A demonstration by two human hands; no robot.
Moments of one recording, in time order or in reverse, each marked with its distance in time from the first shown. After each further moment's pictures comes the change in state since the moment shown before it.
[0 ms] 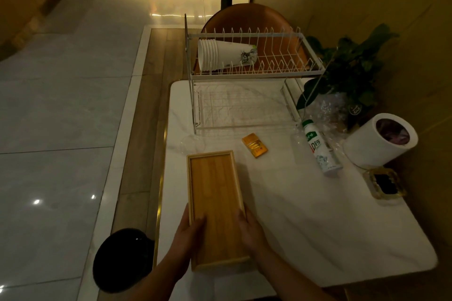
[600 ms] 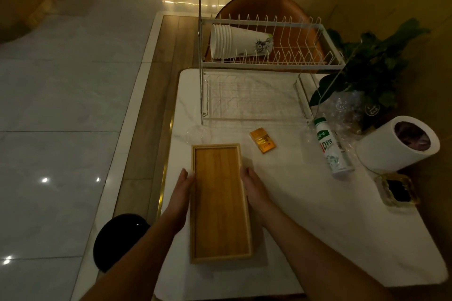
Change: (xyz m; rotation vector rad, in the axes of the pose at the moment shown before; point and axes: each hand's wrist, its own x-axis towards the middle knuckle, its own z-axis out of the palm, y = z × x) left_hand 0.045 0.044 -0.008 -0.016 0.123 0.104; right_hand 0.056 -0.062 -0.009 -0.038 -0.046 0.008
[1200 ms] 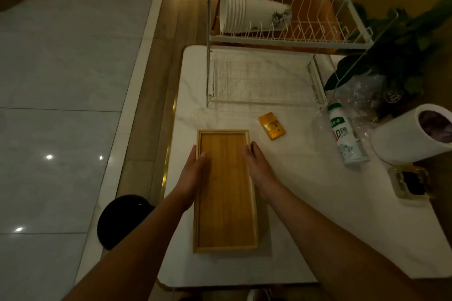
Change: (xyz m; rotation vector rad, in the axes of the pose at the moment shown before) left_hand 0.020 0.006 0.008 0.028 -0.097 0.030; right_hand 0.028 -0.007 0.007 0.005 -0.005 -0.063
